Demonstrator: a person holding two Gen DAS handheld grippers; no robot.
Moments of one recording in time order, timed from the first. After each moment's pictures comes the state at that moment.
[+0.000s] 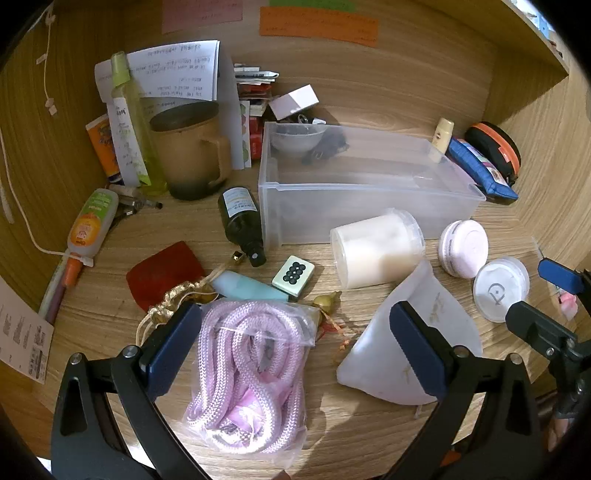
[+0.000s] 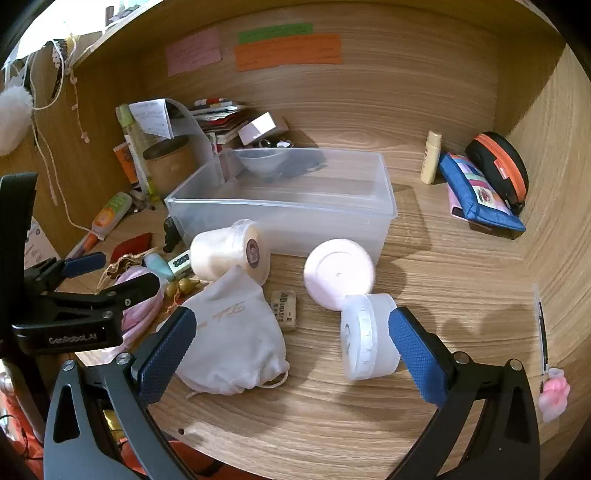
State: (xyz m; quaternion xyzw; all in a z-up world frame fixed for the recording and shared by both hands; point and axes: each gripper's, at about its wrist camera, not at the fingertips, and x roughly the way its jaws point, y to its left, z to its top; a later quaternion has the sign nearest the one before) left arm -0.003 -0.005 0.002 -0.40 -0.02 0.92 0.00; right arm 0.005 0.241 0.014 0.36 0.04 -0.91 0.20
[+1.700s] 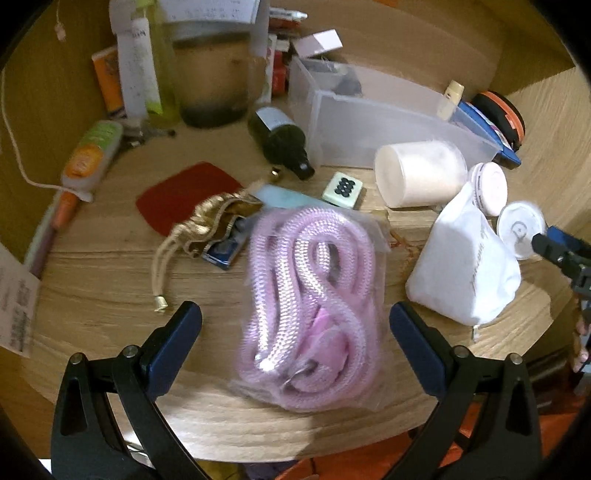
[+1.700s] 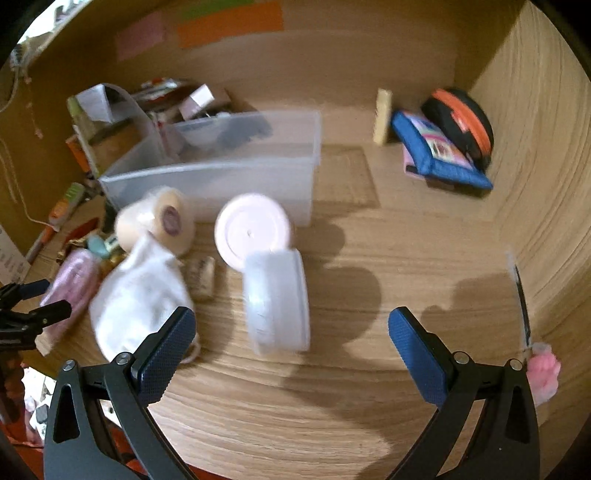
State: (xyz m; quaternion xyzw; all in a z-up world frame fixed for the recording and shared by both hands) left arm 0.014 -0.053 -0.046 -0.47 -0.04 0.88 0.04; right arm -0.021 0.289 -0.018 0.41 0.04 -0.90 0.14
